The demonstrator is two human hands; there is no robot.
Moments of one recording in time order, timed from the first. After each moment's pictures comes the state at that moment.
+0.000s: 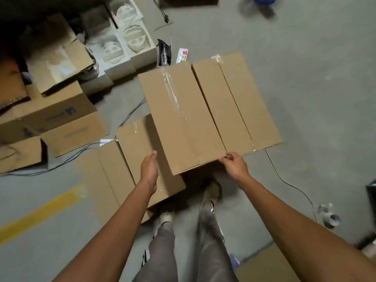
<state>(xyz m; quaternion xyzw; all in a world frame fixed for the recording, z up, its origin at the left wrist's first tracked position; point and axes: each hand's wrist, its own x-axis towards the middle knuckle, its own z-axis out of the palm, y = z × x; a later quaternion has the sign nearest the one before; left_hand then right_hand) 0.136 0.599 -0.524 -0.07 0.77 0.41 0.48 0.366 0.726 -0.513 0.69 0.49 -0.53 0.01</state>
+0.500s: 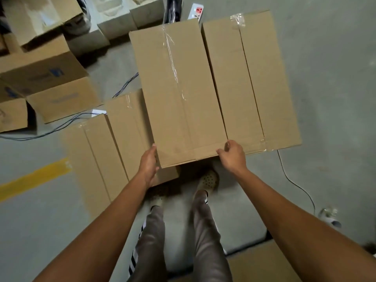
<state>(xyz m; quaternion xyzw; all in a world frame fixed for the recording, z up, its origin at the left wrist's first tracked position) 0.161 0.619 -0.624 -0.16 0.75 0.39 0.51 0.359 0.777 -0.611 0.65 0.60 -0.45 0.12</state>
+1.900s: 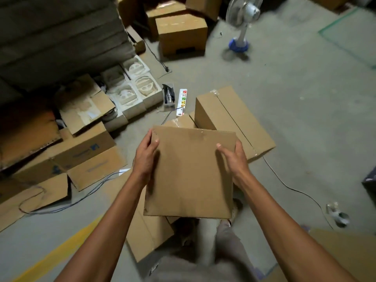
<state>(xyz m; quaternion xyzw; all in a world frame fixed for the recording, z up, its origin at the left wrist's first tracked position) 0.046 0.537 -0.306 0.25 0.68 0.54 0.43 0.289 0.623 -0.329 0.64 0.46 -0.56 -0.28</state>
